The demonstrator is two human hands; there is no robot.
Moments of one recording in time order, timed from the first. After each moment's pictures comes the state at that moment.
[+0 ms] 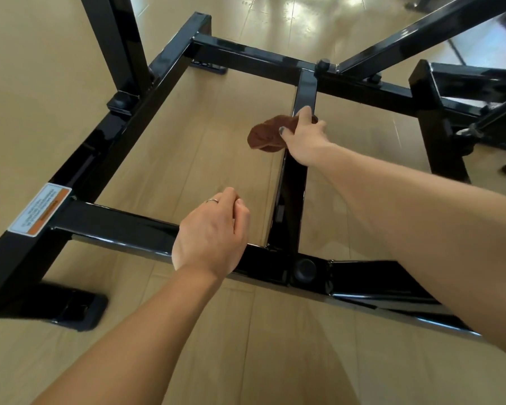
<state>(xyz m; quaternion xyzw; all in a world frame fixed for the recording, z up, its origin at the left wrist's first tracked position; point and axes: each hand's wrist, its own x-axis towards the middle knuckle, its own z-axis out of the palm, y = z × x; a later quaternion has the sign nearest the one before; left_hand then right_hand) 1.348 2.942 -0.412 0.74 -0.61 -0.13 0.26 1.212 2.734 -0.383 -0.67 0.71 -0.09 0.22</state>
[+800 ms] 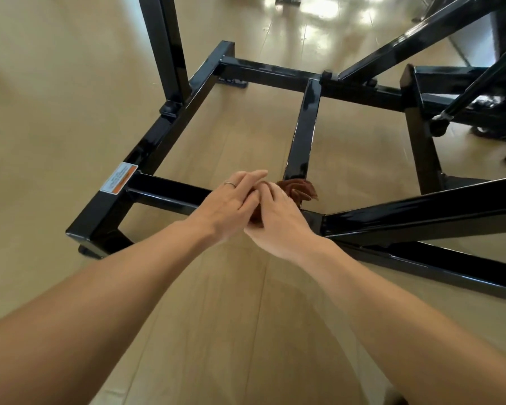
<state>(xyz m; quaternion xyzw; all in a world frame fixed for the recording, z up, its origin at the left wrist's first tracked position) 1.369 2.999 -0.368 0.61 -0.70 -0.29 0.22 1.220 2.983 -0.377 -0.83 0.49 -0.11 0.25</state>
